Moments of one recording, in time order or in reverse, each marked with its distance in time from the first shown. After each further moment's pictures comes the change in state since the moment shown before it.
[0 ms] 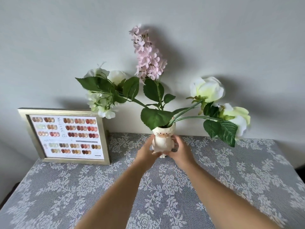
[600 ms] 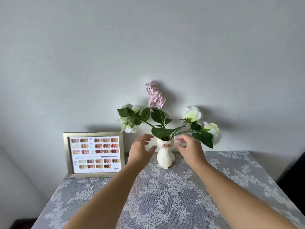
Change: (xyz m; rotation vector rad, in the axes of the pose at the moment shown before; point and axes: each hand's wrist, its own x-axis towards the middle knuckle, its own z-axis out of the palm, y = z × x) left_hand -0.136 0.091 -0.082 0.268 0.361 0.464; right_hand -0.107 -0.115 -0.078 -0.121 0.358 -0.357
